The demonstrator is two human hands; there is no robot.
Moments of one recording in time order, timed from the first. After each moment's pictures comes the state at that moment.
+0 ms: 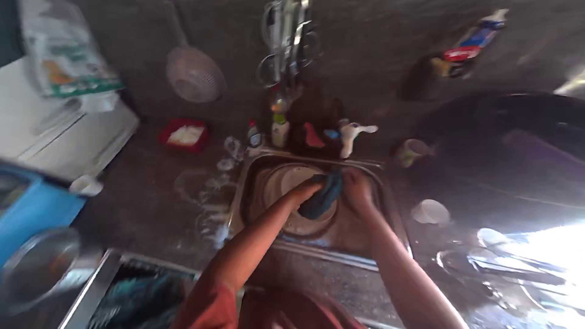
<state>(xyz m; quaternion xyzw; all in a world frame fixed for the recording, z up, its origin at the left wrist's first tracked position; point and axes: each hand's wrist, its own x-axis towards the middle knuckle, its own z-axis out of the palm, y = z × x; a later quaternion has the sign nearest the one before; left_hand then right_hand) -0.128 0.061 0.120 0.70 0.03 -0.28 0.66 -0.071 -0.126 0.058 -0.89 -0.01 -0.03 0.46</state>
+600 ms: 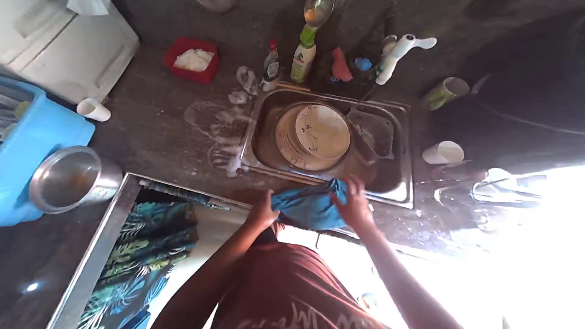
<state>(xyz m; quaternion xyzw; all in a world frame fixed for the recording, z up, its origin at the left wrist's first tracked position) -0.357 0.134 -0.027 0.86 0.17 -0.27 0.40 -0.274 -0.135 -0.019 -0.95 -0.08 0.17 0.25</state>
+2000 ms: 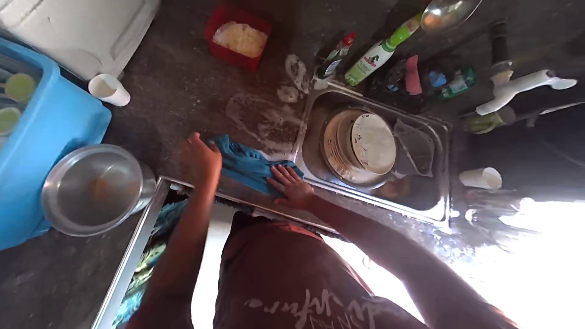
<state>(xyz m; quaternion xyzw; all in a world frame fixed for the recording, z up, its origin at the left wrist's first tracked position) -0.299 0.470 -0.005 0.86 0.42 -0.03 0.30 -0.249 0.182 -0.090 -0.82 -0.50 0.29 0.05</state>
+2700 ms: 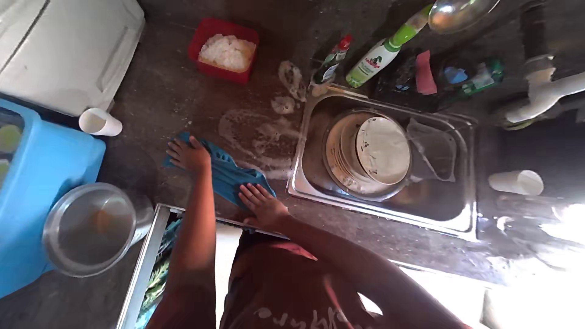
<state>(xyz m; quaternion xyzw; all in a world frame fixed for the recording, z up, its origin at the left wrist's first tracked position) -0.209 0.525 -0.100 0.81 0.54 0.08 0.22 -0.266 0.266 -0.087 -0.79 -0.50 0.33 0.13</state>
